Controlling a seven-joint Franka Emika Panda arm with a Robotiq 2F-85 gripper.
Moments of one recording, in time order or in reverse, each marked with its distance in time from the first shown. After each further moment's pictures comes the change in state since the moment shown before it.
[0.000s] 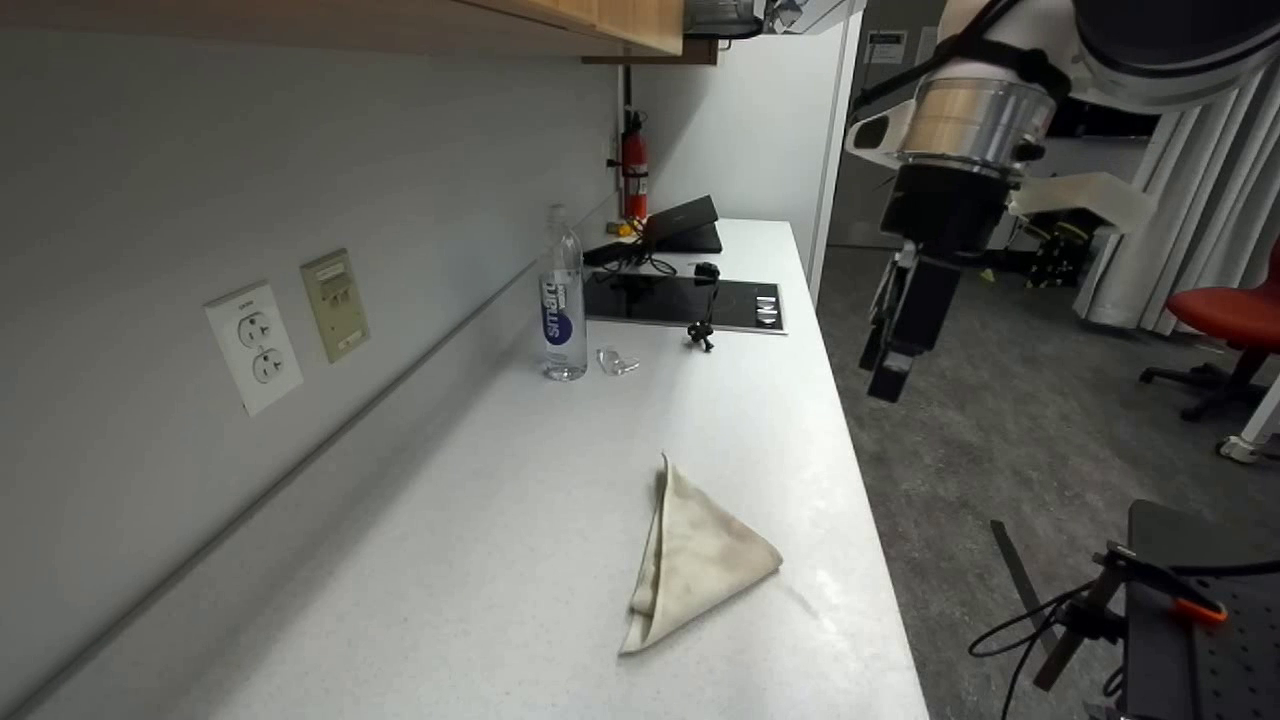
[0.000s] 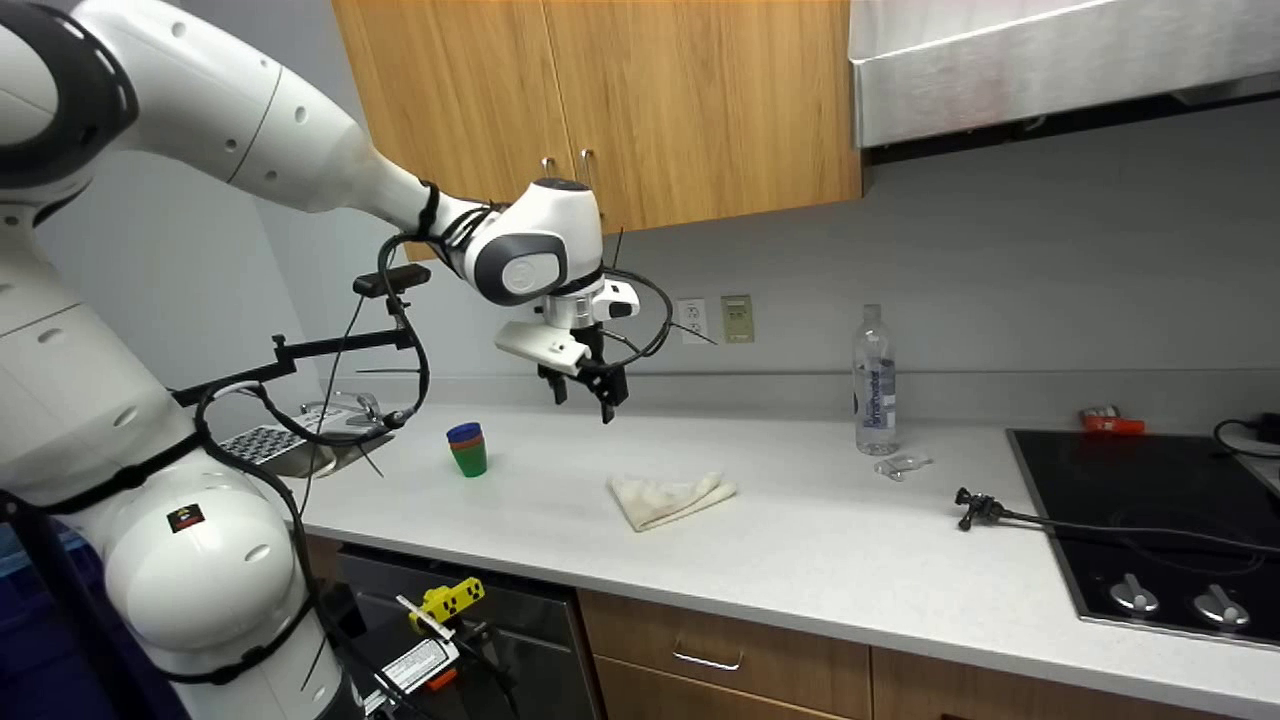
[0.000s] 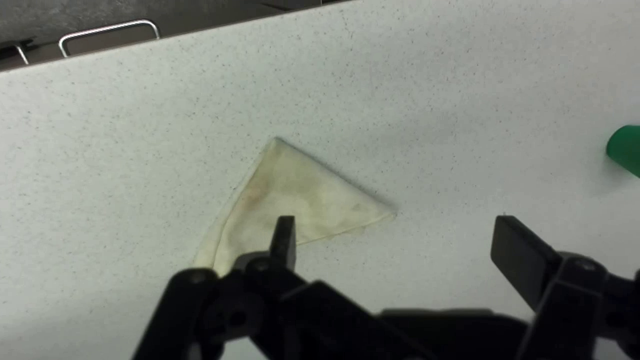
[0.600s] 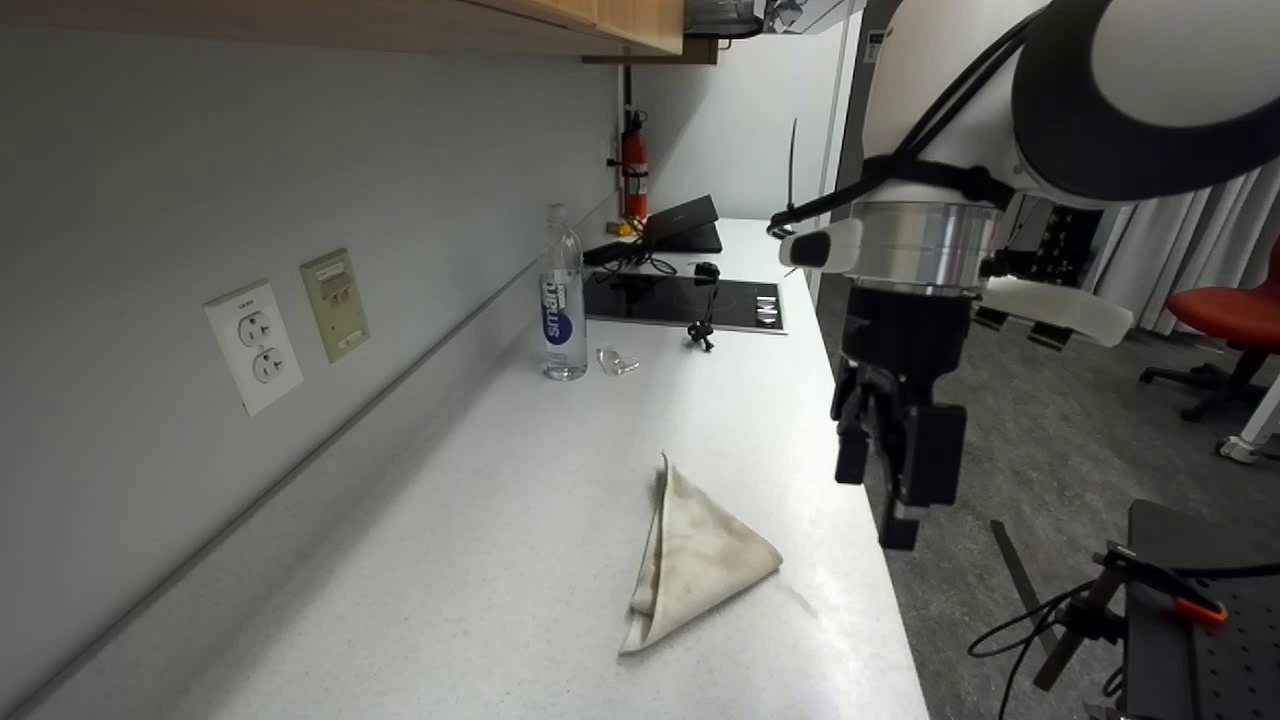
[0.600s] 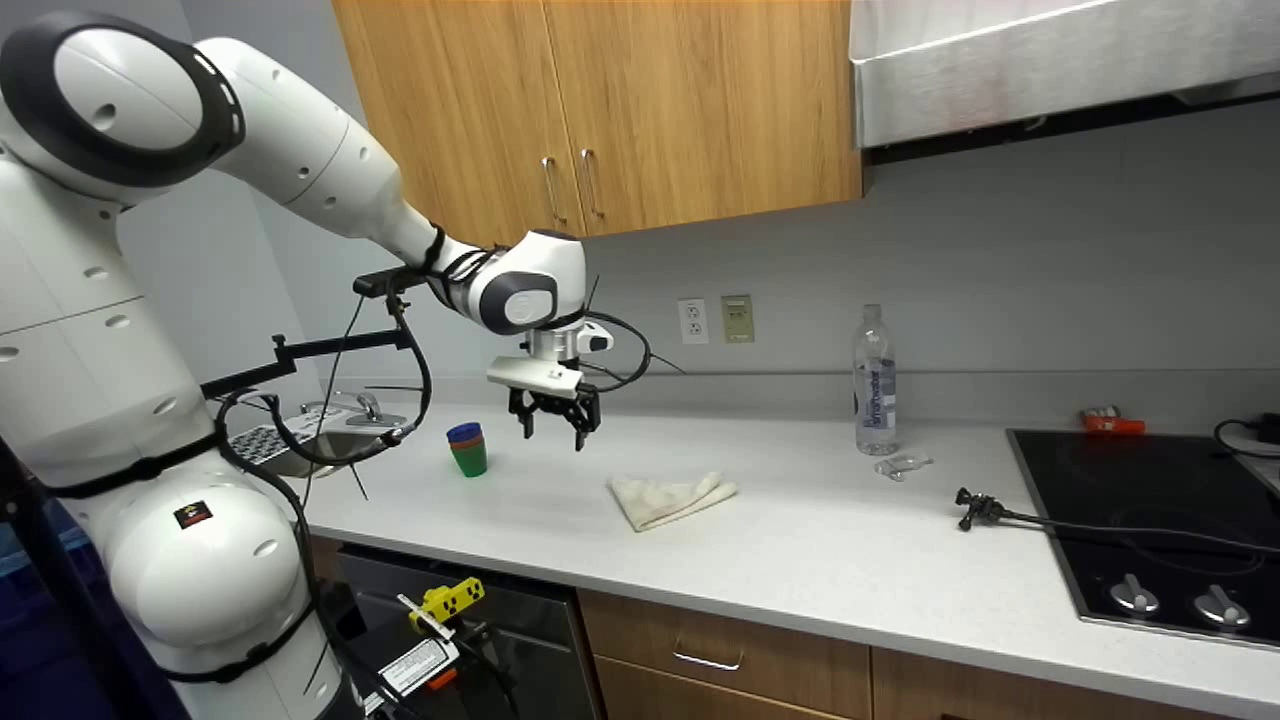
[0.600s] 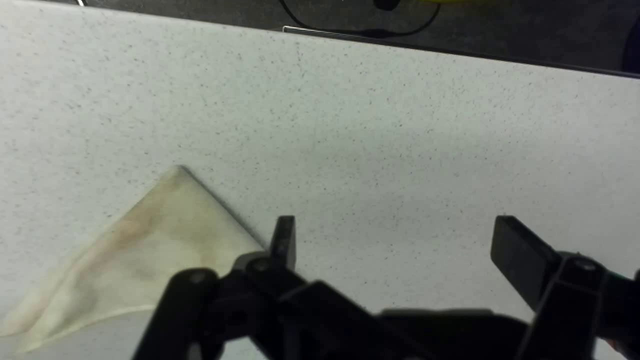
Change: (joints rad) arm 0.045 0.169 0.126 0.040 -0.004 0.000 -0.144
